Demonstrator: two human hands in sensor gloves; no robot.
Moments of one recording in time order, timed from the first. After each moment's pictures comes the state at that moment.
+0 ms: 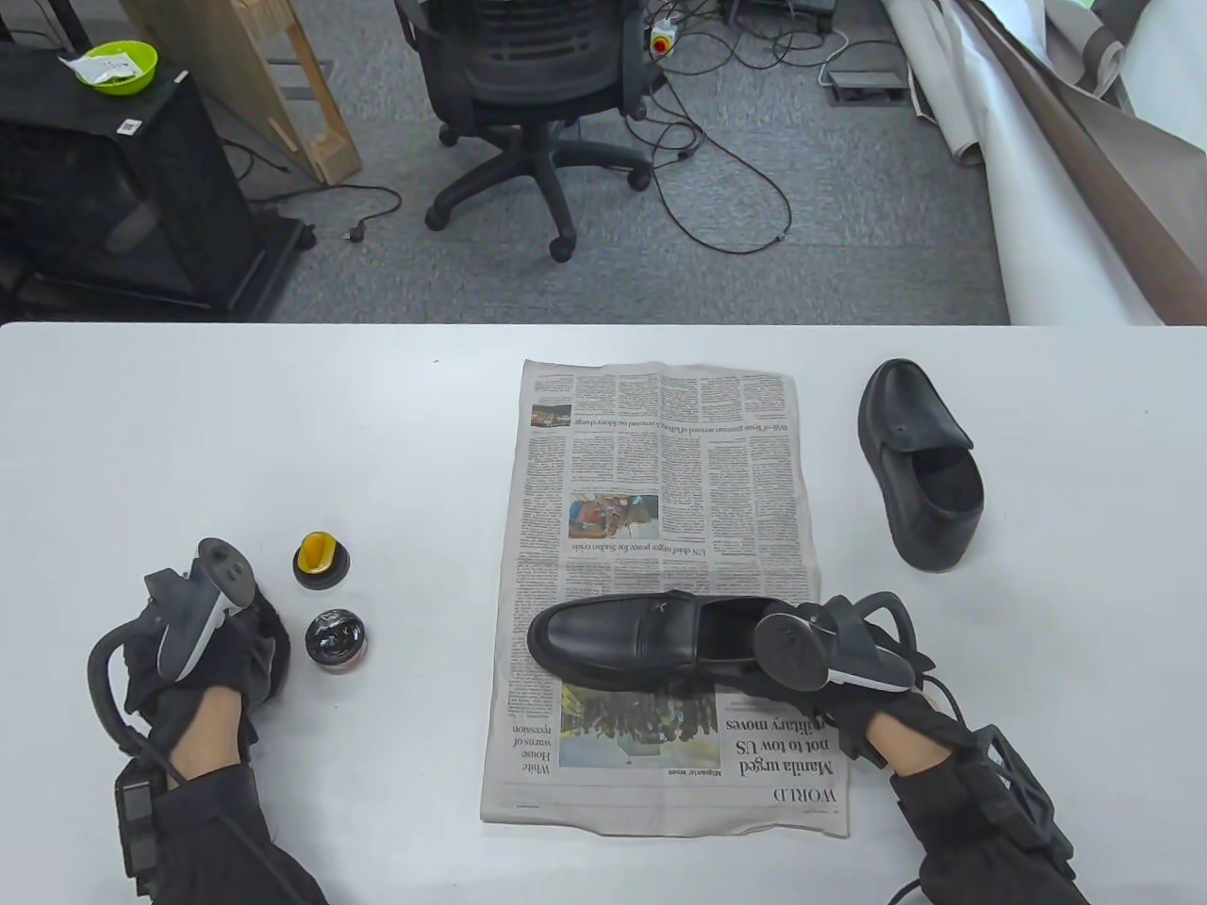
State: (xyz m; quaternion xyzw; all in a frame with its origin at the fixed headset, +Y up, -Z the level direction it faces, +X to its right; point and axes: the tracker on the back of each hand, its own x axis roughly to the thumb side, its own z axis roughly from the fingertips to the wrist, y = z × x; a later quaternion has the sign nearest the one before) left_hand -0.374 -0.725 -0.280 -0.11 0.32 -0.05 0.94; right_hand 0.174 -0.732 -0.275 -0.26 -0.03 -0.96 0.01
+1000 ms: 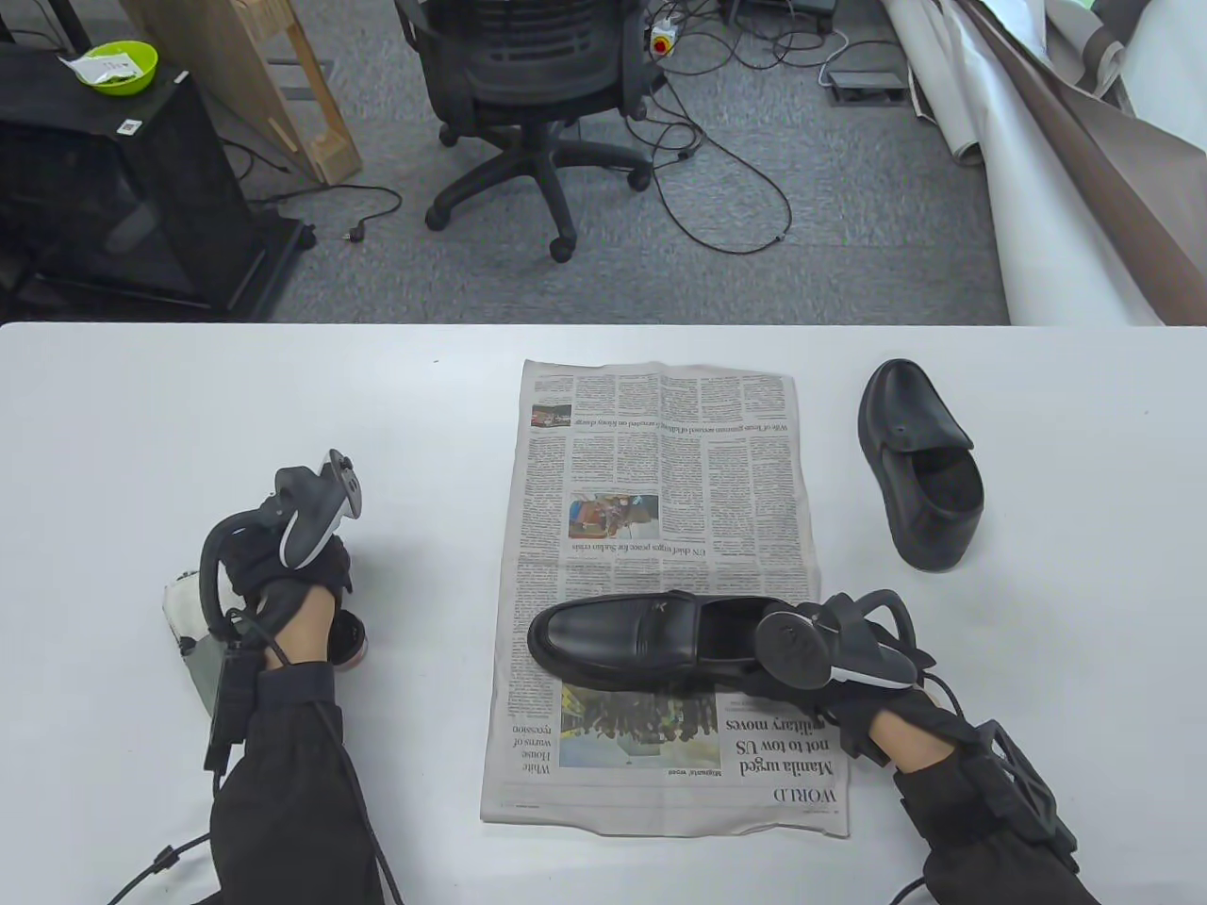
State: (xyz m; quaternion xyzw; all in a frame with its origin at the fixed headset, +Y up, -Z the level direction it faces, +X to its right) left_hand -0.299 -0.725 -0.372 -0.12 0.26 -0.15 0.94; right_hand 0.174 -0.732 -0.276 -0.27 -0.03 -0.96 0.01
